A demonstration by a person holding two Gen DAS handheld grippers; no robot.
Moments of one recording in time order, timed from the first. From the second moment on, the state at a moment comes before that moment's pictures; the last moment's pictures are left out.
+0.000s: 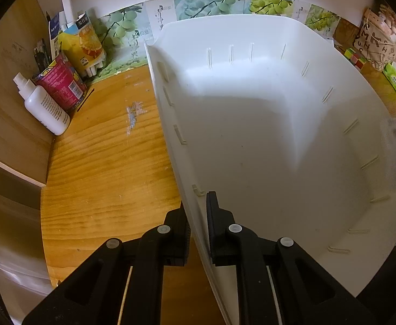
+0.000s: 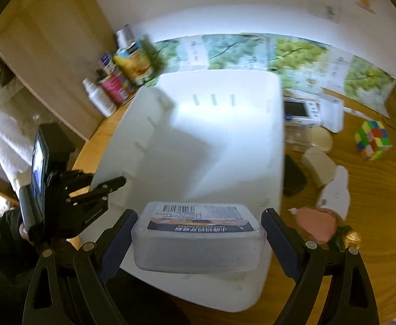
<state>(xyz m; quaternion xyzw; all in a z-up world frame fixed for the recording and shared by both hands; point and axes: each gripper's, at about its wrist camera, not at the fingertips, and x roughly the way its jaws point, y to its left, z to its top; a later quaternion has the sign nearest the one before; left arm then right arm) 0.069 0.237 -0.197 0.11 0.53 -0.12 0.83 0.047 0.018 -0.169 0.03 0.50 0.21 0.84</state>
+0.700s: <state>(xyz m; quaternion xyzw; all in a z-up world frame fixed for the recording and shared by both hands) 0.063 0.237 -0.203 0.09 0.57 -0.12 0.81 0.047 0.076 -0.195 -0.02 0.53 0.26 0.80</state>
